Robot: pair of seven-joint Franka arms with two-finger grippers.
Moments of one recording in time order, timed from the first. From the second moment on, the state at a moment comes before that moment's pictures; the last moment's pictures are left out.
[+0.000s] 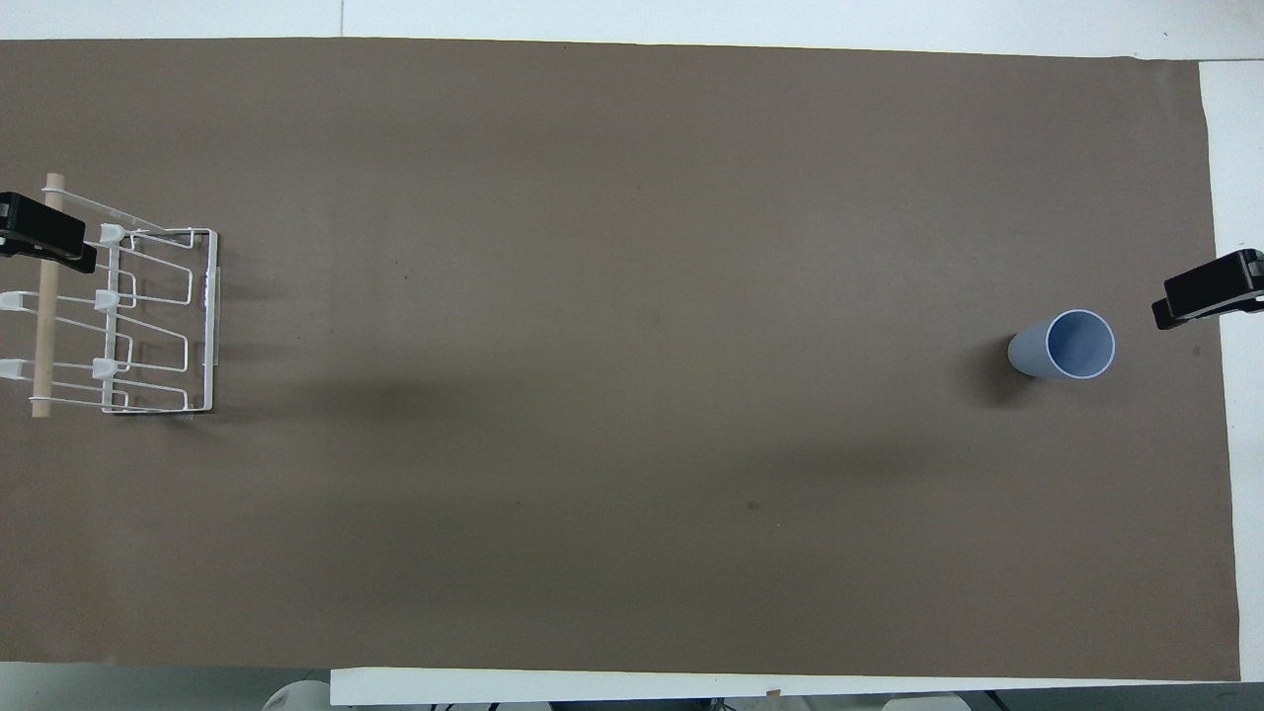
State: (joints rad) left arm 0.01 0.05 -0.05 -1.55 0.03 1.52 0.06; right arm -0.07 0.00 -0.02 -1.52 -0.02 1.37 -0.16
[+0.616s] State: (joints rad) left arm -0.05 0.04 0.00 -1.56 0.03 1.53 0.06; right arm -0.07 0.00 -0.02 -1.54 -0.03 1.44 -0.17
